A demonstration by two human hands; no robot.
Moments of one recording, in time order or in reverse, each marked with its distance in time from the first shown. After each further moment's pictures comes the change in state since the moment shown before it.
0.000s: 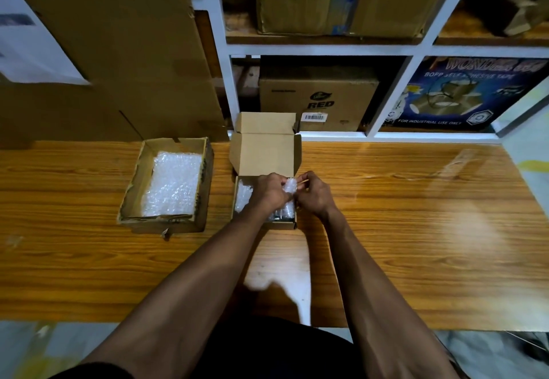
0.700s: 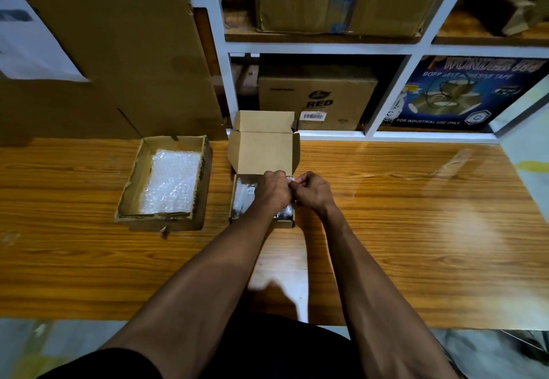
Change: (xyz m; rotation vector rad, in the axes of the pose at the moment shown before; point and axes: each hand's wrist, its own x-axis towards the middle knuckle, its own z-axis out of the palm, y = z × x) left_hand 0.001 0.012 0.009 0.286 0.045 0.030; right_hand 0.001 -0.009 0.001 0.046 0.046 0.049
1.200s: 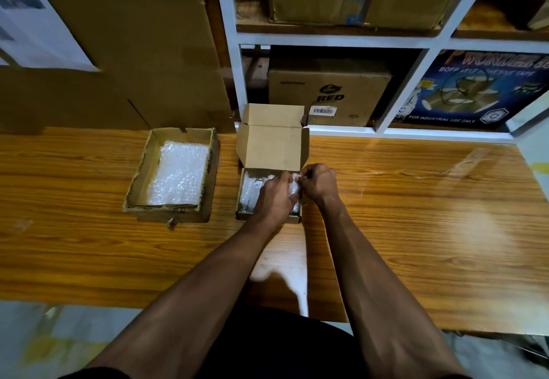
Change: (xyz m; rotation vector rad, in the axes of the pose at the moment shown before) left_hand -0.032 -0.034 0.022 -0.232 0.156 0.215; right_hand 0.012 -0.008 0.006 -0.254 0.056 -0.112
